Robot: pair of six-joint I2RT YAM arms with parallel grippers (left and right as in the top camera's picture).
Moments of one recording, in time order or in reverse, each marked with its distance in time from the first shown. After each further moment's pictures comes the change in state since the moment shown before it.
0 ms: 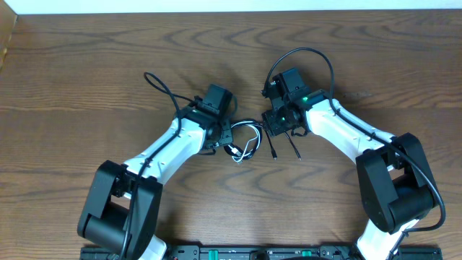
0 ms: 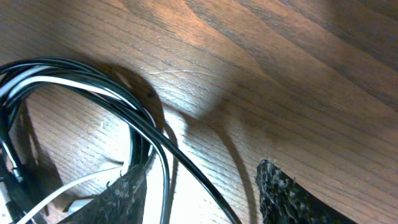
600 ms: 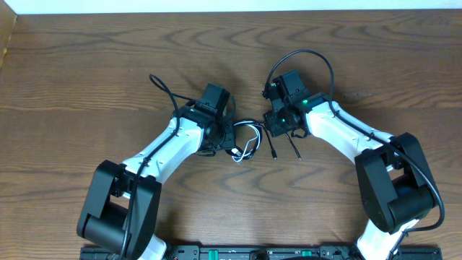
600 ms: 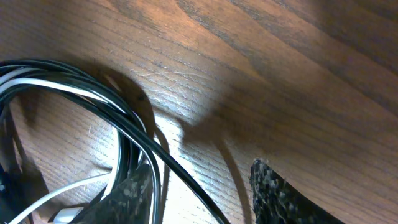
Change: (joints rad) left arm 0.014 0.000 0.000 -0.016 0.174 0.079; right arm 0.001 0.000 -0.031 0.048 0.017 0.000
